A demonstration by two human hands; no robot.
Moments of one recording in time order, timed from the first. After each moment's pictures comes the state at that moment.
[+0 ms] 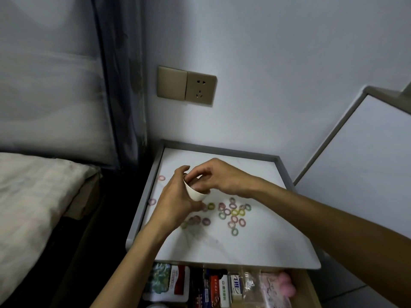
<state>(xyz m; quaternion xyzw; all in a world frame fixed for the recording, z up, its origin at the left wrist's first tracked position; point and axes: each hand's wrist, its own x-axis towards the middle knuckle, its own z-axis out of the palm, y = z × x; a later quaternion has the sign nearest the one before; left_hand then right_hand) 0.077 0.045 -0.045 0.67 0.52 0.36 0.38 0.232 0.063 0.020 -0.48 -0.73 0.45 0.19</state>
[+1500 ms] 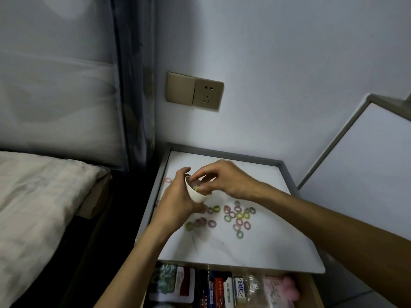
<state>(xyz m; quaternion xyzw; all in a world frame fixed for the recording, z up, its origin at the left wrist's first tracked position) 0.062 0.040 -0.037 0.67 0.51 0.36 0.39 0.228 0.065 0.021 -0.49 -0.77 0.35 0.21</state>
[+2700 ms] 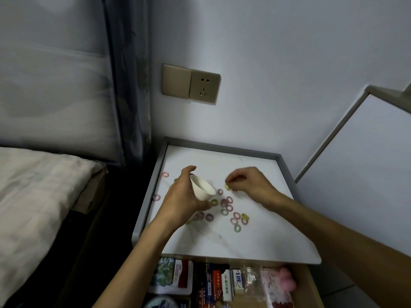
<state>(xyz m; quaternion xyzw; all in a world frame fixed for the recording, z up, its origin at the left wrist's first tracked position) 0.075 0.038 -0.044 0.69 0.53 0.32 0.39 0.291 0.042 -0.013 -0.66 -0.62 0.31 0.29</state>
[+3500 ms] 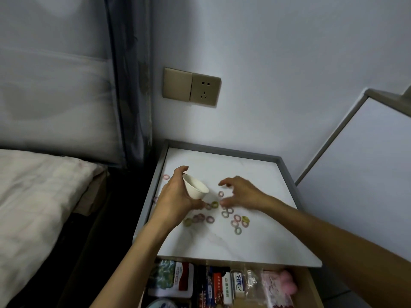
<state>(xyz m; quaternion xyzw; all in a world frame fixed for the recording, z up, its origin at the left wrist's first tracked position) 0.065 0.041 -0.042 0.66 0.54 0.35 0.38 0.294 0.062 -0.043 -0.67 -0.70 0.24 0.06</state>
